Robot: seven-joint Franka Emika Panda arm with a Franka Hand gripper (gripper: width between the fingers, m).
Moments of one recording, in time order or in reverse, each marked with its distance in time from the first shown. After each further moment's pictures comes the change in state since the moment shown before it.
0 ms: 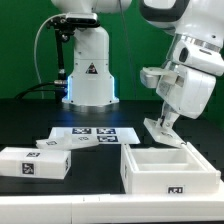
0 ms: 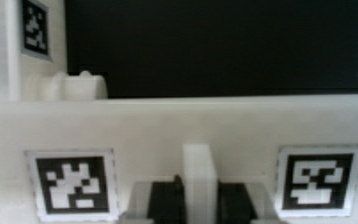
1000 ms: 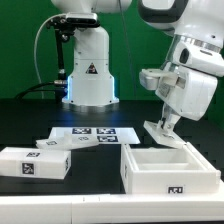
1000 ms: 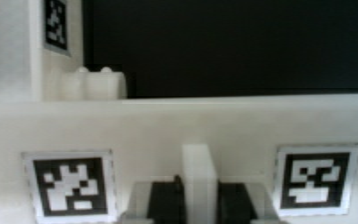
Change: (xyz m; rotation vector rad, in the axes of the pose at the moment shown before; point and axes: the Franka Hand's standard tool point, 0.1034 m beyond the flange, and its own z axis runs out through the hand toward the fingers) arm 0.000 0.008 0.002 -0.010 0.018 -0.027
